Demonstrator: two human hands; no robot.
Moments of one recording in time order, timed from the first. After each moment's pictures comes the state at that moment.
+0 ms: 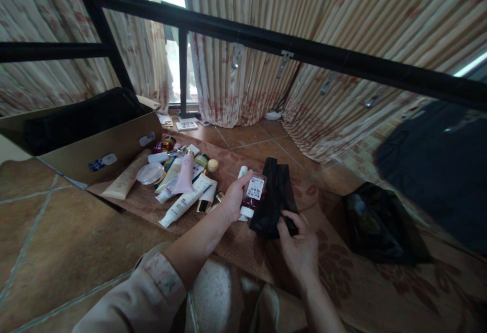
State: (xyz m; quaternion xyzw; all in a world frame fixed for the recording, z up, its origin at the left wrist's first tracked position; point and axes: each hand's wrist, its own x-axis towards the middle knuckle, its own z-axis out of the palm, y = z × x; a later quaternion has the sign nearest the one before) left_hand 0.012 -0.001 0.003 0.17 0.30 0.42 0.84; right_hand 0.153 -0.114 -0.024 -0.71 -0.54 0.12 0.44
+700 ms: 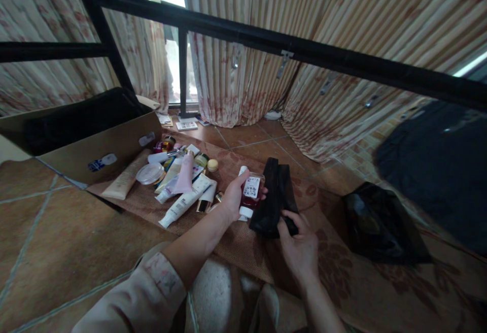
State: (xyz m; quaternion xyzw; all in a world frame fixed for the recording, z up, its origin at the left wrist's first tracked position) left_hand 0.007 0.001 0.001 0.19 0.29 0.40 0.85; right_hand 0.154 -0.113 -0.027 -0.71 -0.54 0.11 0.44
